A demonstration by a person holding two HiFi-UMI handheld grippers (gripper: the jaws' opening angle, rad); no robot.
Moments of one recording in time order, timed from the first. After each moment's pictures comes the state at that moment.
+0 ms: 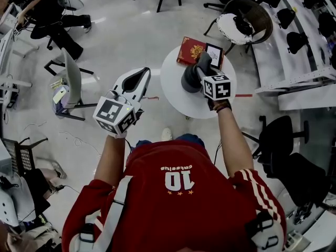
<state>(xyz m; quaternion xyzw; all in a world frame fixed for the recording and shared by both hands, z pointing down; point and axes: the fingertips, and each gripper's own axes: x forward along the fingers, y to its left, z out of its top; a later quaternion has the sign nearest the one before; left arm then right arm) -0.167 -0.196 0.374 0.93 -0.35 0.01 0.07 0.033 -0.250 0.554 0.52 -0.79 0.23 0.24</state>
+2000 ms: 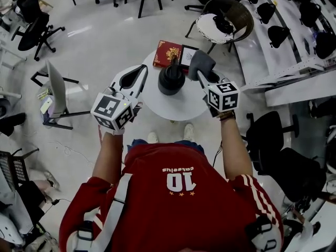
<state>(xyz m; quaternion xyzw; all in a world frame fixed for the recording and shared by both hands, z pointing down) -0.064 -0.201 0.365 0.94 -0.32 -0.01 0.07 0.135 -0.206 0.481 0.53 -0.80 0.18 0.20</state>
